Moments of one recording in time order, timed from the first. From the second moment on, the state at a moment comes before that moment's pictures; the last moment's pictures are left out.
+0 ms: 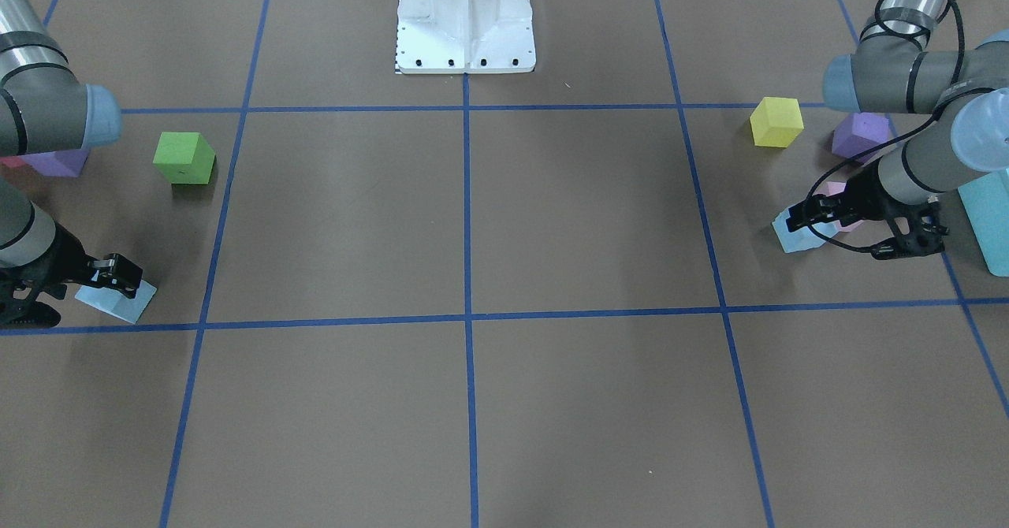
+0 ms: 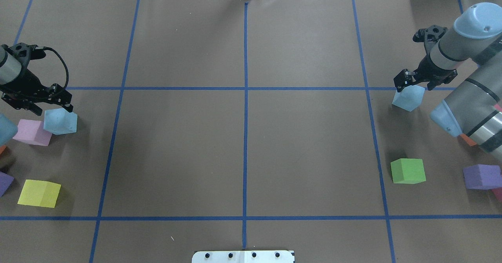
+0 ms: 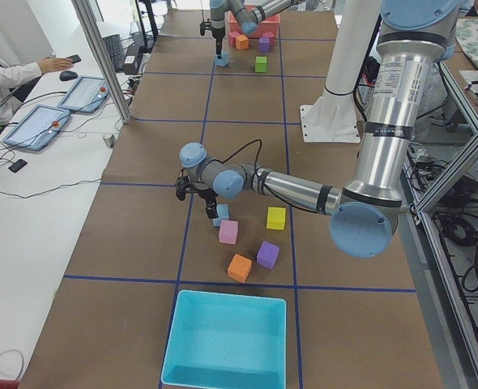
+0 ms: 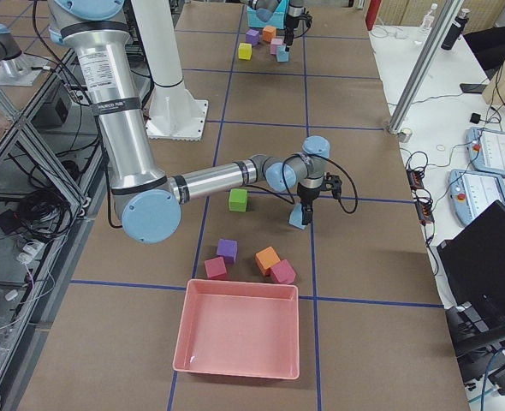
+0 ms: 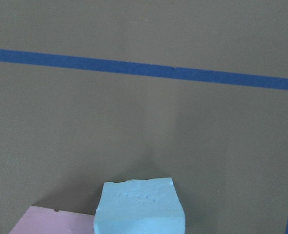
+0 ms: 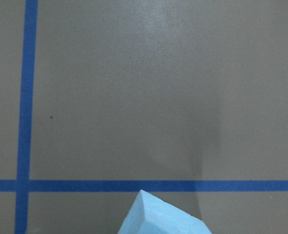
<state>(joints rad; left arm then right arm) -1.03 -1.73 -1.59 -1.81 -2.36 -0.75 1.00 -1.33 1.54 -1.35 2.11 0.70</state>
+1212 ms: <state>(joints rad) -1.05 -1.72 -1.59 -1.81 -2.36 -0.73 0.96 -1.30 1.50 -1.28 2.09 0.79</state>
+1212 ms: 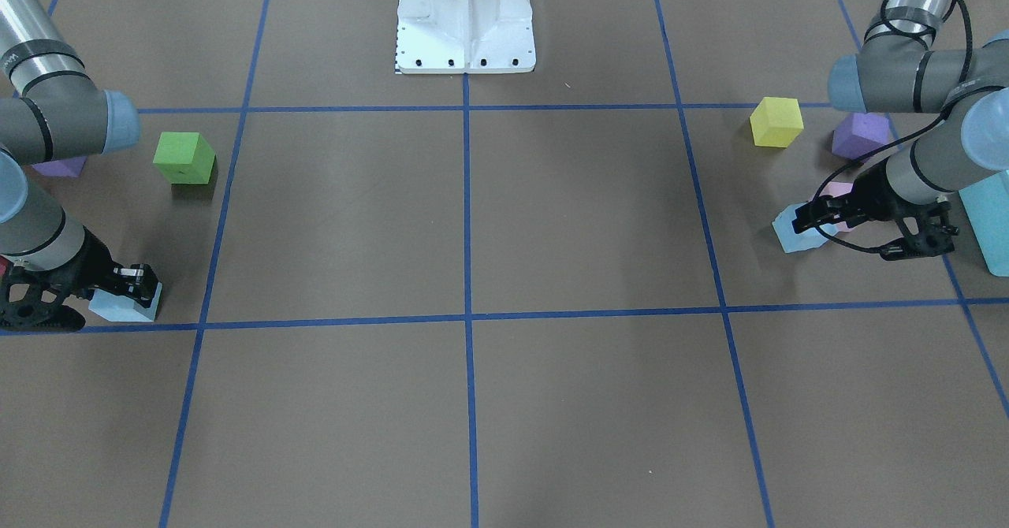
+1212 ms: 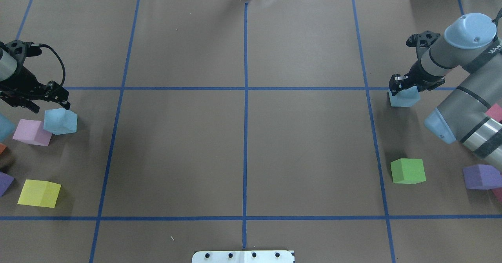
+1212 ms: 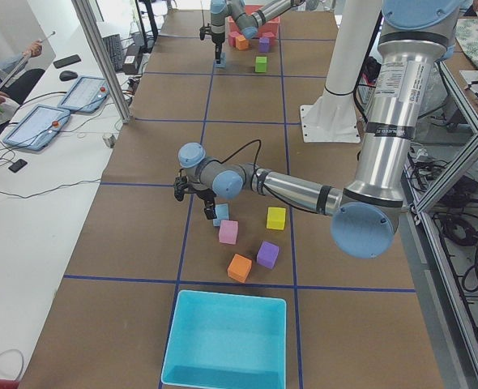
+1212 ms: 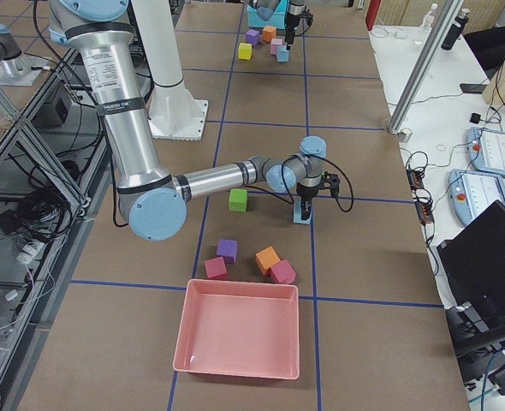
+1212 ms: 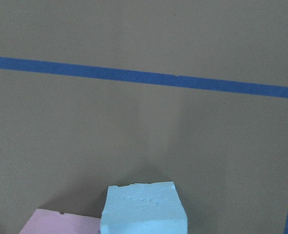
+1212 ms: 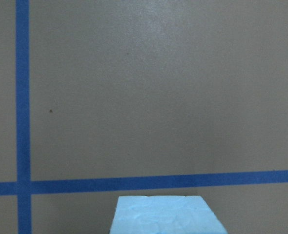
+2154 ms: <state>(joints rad) -1.04 -1.73 -1.59 -1.81 -2.31 -0.76 0.83 -1.05 1.70 -1.63 2.05 0.89</state>
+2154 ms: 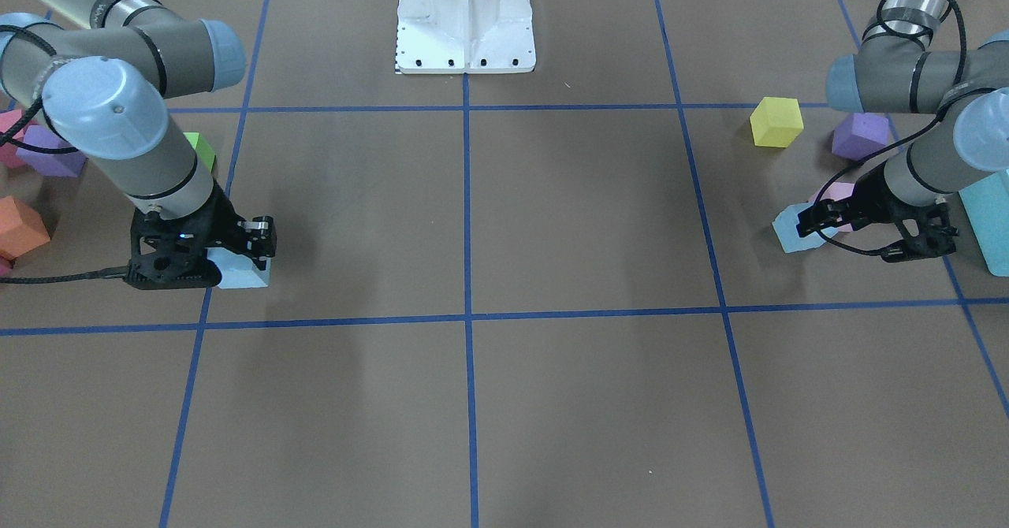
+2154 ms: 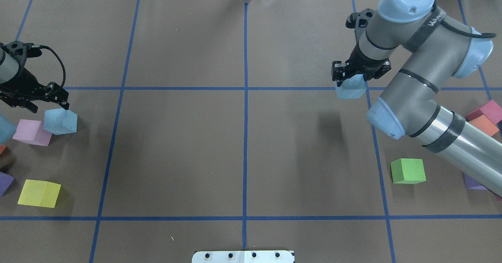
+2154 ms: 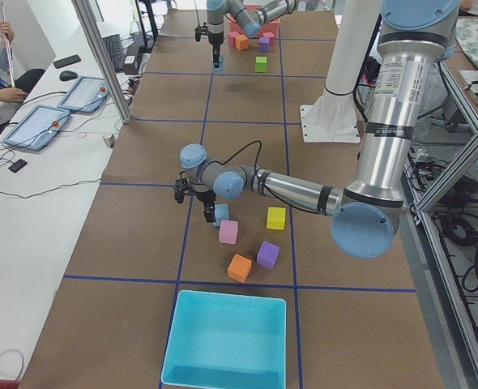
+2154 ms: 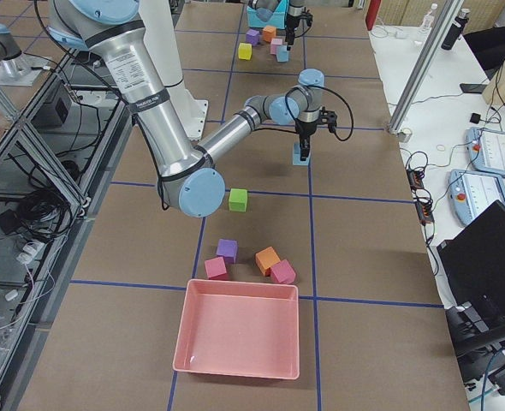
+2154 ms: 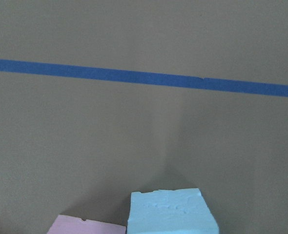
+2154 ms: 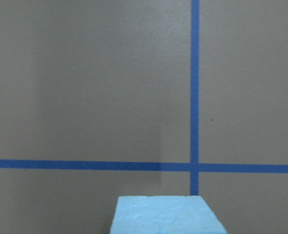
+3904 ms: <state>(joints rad) -0.99 -1.77 -1.62 -1.75 -2.32 -0.83 0.56 -0.70 1.42 -1.60 1.90 1.17</state>
